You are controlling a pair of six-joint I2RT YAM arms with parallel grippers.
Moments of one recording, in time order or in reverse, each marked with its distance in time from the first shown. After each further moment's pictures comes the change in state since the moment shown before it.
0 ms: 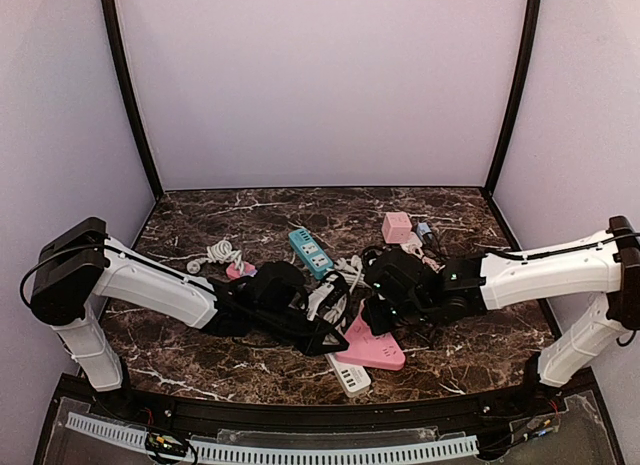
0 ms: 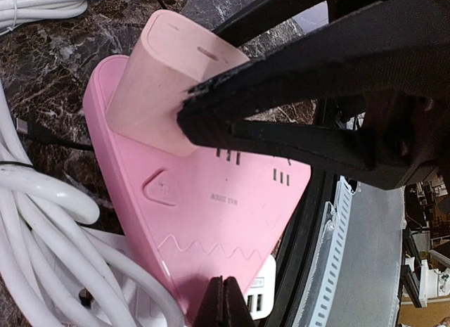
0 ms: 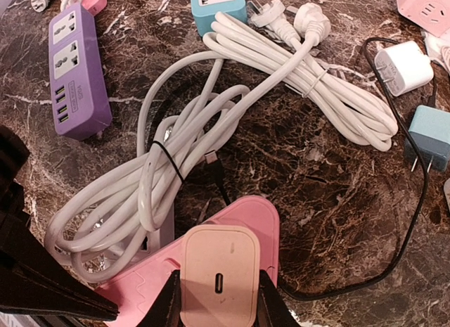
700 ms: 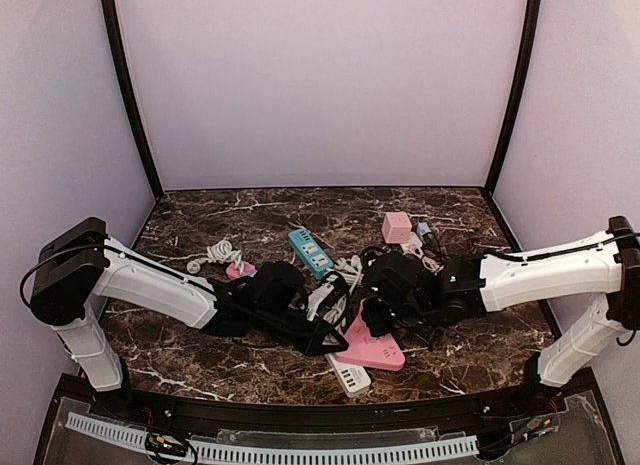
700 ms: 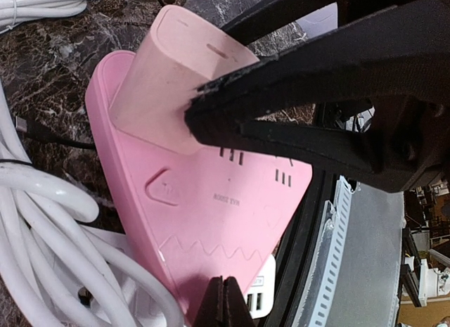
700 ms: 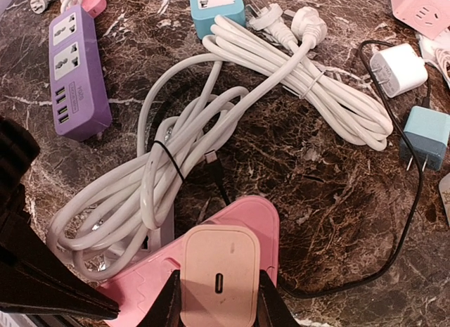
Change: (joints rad) left arm 0.000 0.000 -0.002 0.000 0.003 0.000; right arm 0.021 -0.008 -0.001 -0.005 0.026 0.012
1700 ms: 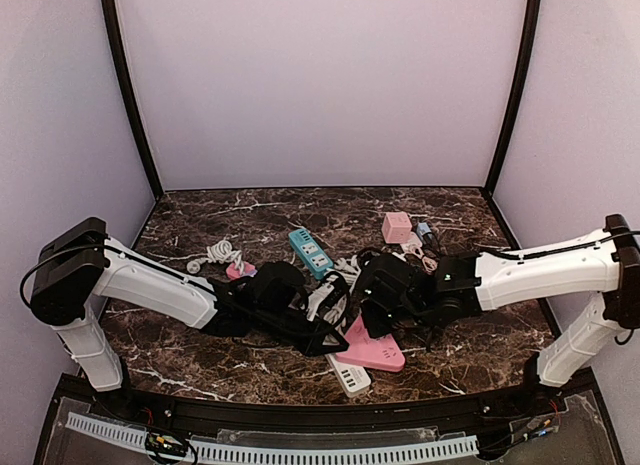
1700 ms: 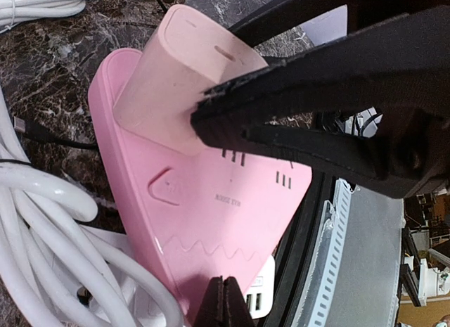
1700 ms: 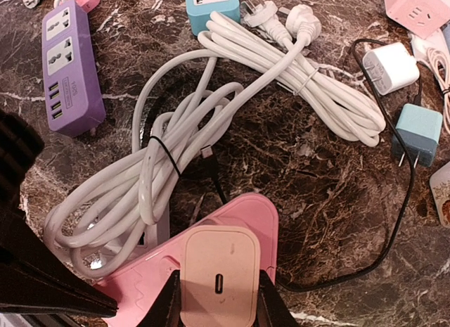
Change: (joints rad) left arm 0.000 0.000 0.000 0.000 0.002 0.000; right arm 0.029 0.043 0.068 -0.093 0.062 0.013
